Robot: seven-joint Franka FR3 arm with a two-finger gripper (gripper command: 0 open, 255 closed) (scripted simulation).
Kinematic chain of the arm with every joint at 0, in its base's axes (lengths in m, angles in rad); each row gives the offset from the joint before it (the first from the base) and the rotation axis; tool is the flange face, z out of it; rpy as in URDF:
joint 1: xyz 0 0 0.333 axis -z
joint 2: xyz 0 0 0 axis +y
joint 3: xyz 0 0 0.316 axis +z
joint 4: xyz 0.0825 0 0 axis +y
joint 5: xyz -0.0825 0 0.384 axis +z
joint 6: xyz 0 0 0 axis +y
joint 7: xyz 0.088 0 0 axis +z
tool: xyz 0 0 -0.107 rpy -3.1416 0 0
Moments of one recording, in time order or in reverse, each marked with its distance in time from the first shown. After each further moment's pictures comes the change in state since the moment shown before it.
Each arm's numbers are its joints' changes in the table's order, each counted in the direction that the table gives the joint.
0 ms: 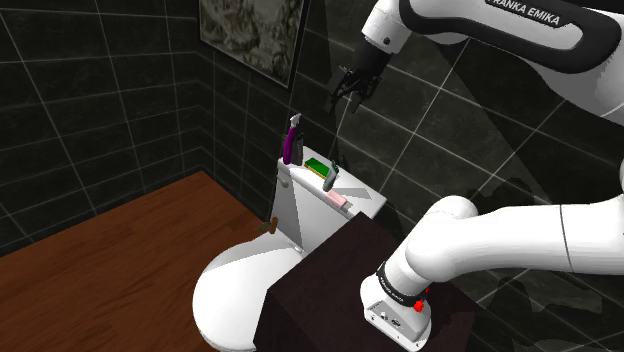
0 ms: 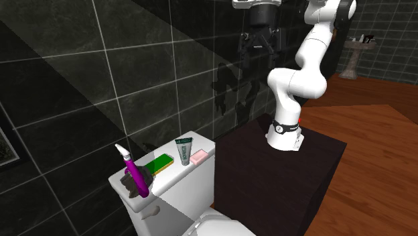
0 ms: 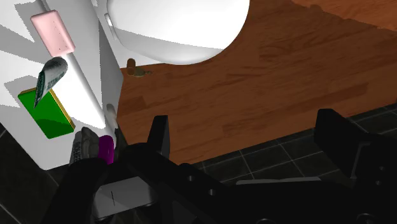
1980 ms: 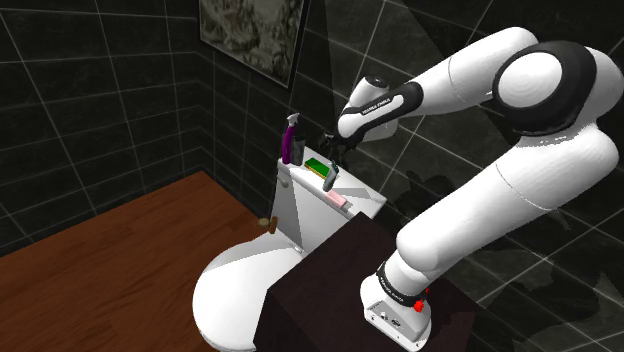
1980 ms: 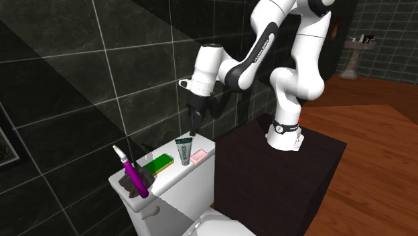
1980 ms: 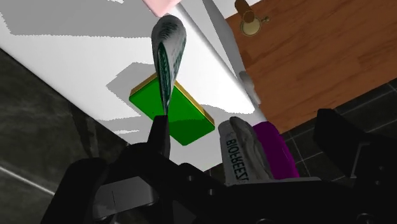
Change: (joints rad) arm 0.291 0.595 -0.117 0.300 -0.236 -1.020 -0.111
